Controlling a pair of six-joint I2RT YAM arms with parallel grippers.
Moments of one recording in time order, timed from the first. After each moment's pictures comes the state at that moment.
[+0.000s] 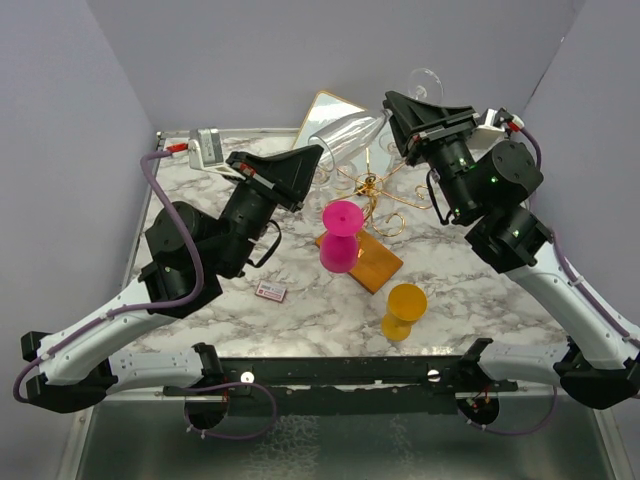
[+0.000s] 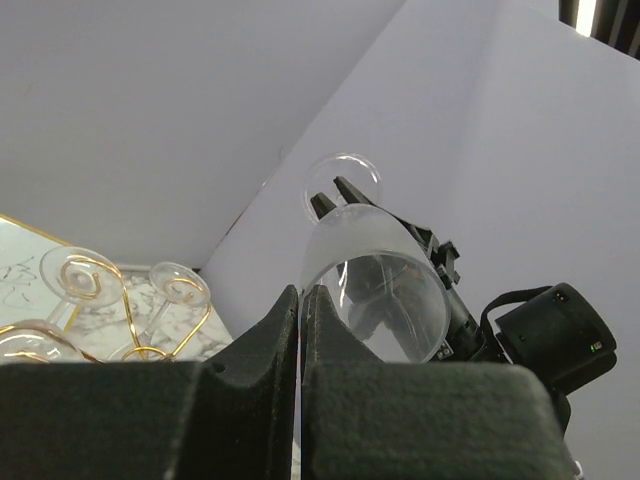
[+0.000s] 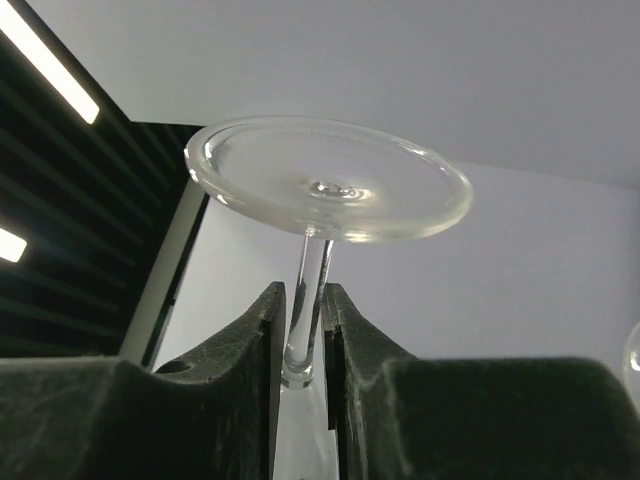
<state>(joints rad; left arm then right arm) -1.13 1.00 1.37 0.08 -0.54 -0.52 0.78 1.17 1.48 -0.02 0.40 1.41</state>
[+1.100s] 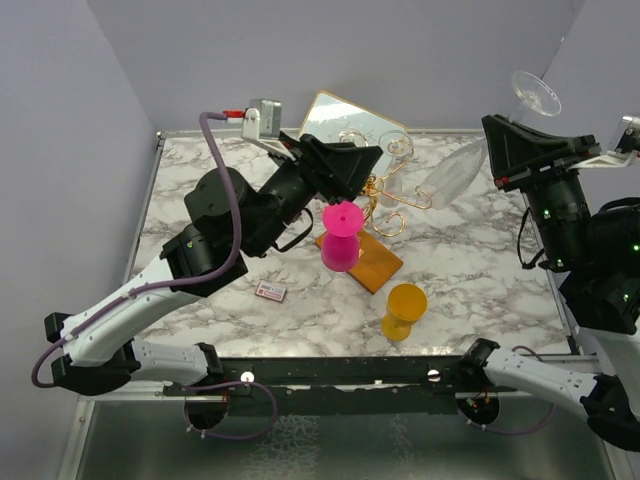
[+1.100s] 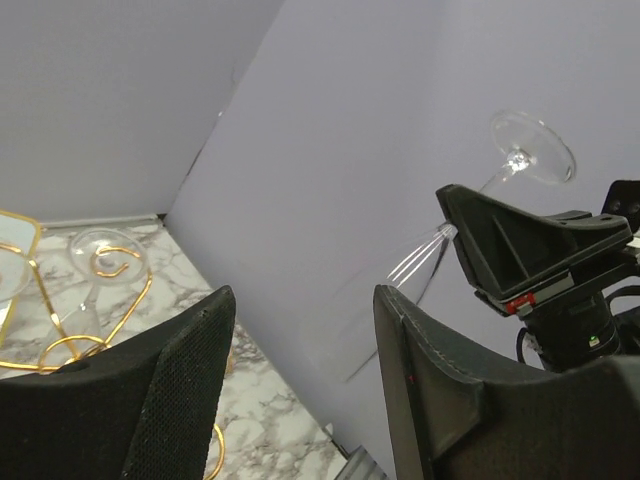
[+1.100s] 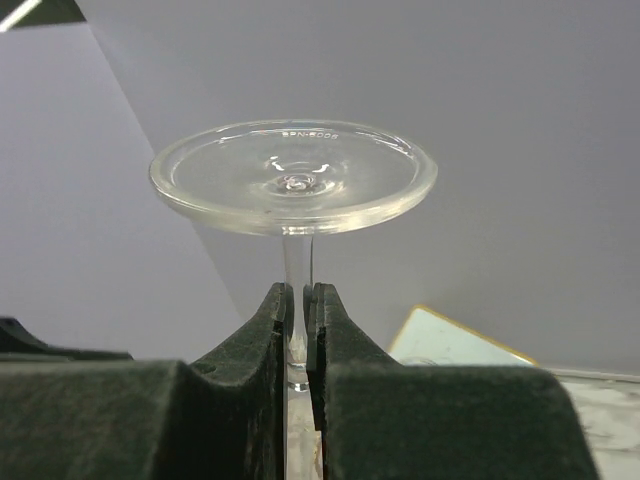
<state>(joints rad) -1.13 1.17 1.59 -0.12 -0.39 -0.55 0.78 0.88 1.51 -0.10 0.40 0.18</state>
